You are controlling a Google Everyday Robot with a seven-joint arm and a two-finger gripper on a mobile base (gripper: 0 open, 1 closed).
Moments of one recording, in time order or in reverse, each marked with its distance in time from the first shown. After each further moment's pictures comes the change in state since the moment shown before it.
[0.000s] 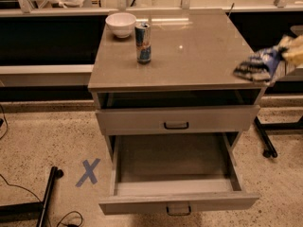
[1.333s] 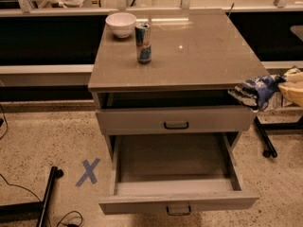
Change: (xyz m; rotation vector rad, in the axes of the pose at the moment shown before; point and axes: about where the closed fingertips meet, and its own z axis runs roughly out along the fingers) arm 0.009 0.090 -0.018 0.226 -0.053 0.230
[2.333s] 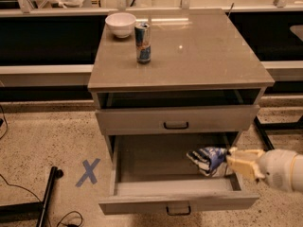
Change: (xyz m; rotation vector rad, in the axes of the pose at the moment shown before) arm 0.146 0.150 0.114 -0.421 -0.050 0.417
